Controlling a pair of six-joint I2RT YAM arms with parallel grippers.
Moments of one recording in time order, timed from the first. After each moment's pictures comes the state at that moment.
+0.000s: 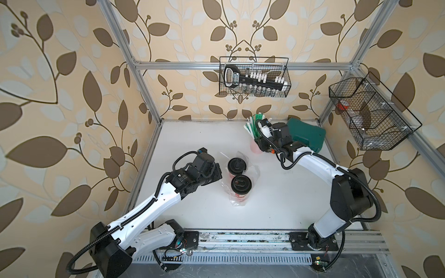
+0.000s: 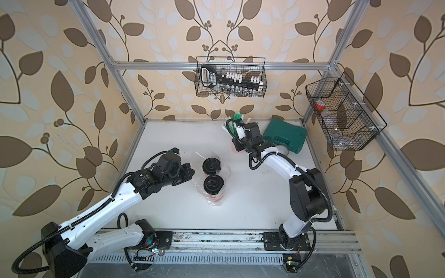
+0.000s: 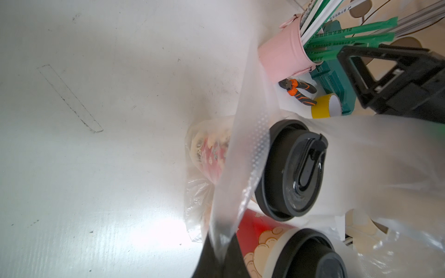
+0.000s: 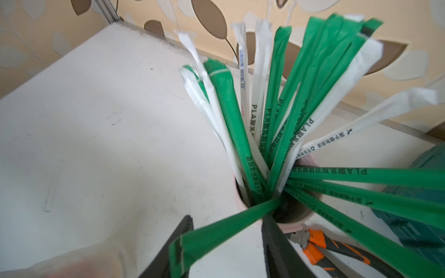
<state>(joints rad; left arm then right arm) -0.65 1.04 0.90 -0.64 -0.01 -0.93 0.38 1.70 1.23 -0.14 -0.06 -0.02</state>
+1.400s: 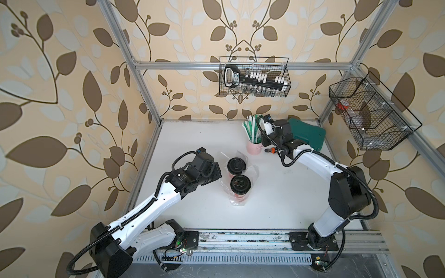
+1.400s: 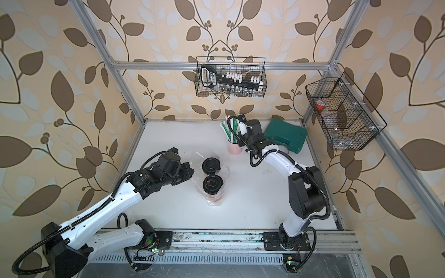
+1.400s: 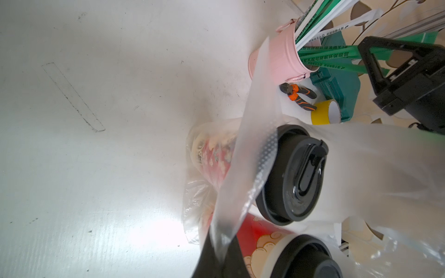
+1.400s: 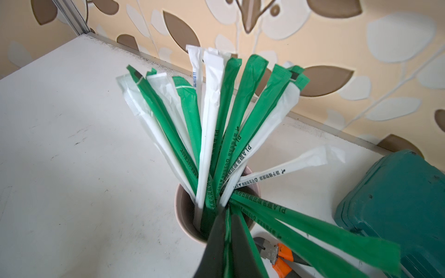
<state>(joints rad) -0.63 1.04 0.90 -0.64 -0.01 -0.95 0.35 1.68 1.27 -0.12 0.02 -0.05</state>
